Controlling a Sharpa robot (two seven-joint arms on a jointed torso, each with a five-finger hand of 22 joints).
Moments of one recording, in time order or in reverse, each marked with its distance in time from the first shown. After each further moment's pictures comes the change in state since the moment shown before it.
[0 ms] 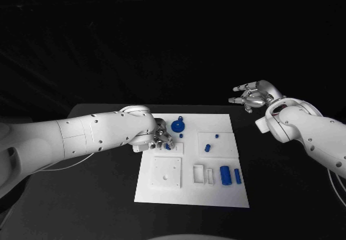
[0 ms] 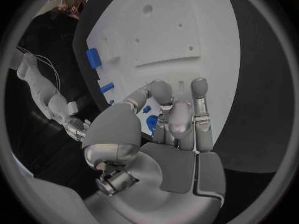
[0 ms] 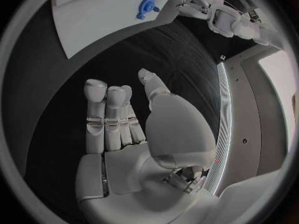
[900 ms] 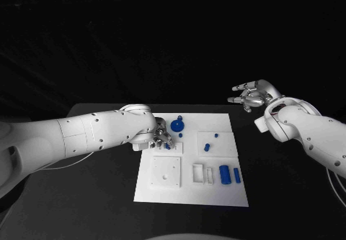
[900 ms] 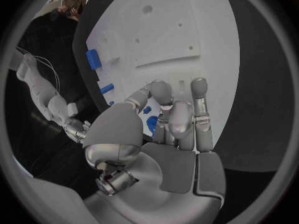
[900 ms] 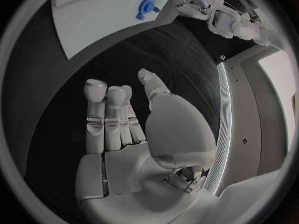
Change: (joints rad) left arm 0.003 0.010 0.001 -0.011 -0.005 0.024 -0.004; left_hand 0.033 0.019 -0.054 0.046 -0.074 0.002 -0.001 0.000 0.006 0.002 0.002 0.000 0.006 0.001 0.002 0.000 0.004 0.016 0.000 0.014 0.000 0.000; right arm -0.001 0.001 0.000 0.000 0.000 0.001 0.000; right_hand 0.000 0.000 0.003 -0.003 0.000 0.000 0.000 0.000 0.000 0.000 0.000 0.000 -0.001 0.000 0.000 0.000 -0.002 0.000 0.000 0.000 0.000 0.000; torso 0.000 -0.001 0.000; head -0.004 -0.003
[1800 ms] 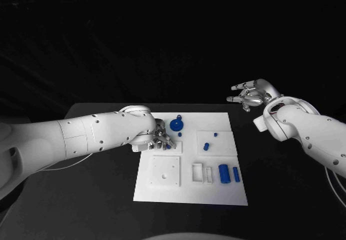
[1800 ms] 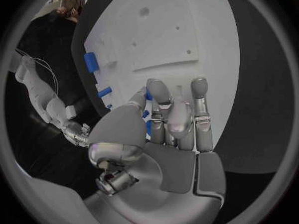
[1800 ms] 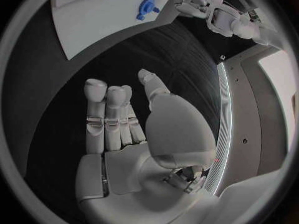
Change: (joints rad) left arm -0.009 0.007 -0.006 -0.007 -0.006 0.004 -0.005; left_hand 0.043 0.033 -0.293 0.073 0.040 0.237 -0.140 0.008 0.005 -0.032 -0.031 0.003 0.000 0.000 0.000 0.000 0.000 0.000 0.004 0.004 -0.004 0.001; right arm -0.002 0.001 0.000 0.000 0.000 0.001 0.001; right_hand -0.004 0.004 0.000 0.000 0.000 0.000 0.000 0.000 0.000 0.000 0.000 0.000 0.000 0.000 0.000 0.000 -0.001 0.000 0.000 0.000 -0.010 0.000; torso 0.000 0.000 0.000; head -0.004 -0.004
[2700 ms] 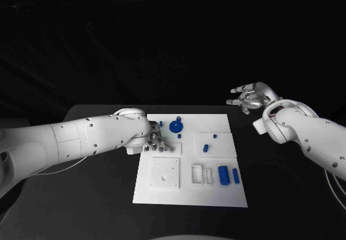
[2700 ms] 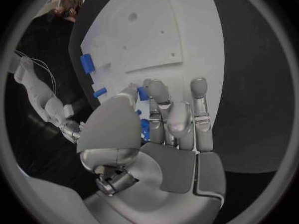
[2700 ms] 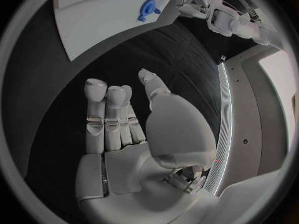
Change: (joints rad) left arm -0.004 -0.035 -0.002 0.012 -0.018 -0.003 -0.001; left_hand 0.025 -0.262 0.016 0.332 -0.173 0.021 -0.011 -0.007 -0.011 -0.001 -0.005 0.000 -0.011 -0.004 -0.004 -0.004 -0.005 0.000 0.003 -0.011 -0.004 0.000; right arm -0.008 -0.005 0.000 0.000 0.000 -0.001 0.001; right_hand -0.004 -0.004 0.000 0.000 0.004 0.000 0.000 0.000 0.000 0.000 0.000 0.000 -0.001 0.000 0.000 -0.004 -0.002 0.000 0.000 0.000 -0.004 0.000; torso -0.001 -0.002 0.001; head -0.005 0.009
